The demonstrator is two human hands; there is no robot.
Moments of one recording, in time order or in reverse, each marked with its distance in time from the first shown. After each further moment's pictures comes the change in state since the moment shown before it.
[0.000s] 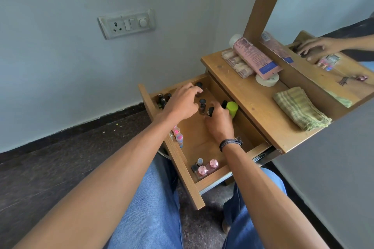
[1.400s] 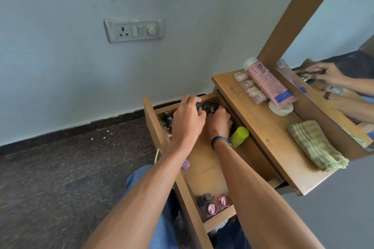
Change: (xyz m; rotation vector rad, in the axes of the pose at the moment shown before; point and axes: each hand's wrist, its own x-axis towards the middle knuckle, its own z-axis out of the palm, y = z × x) left_hand 0.007 -0.001 0.009 -0.275 0.399 -0.257; right_hand 0.078 -0.038 0.031 -0.098 0.122 0.249
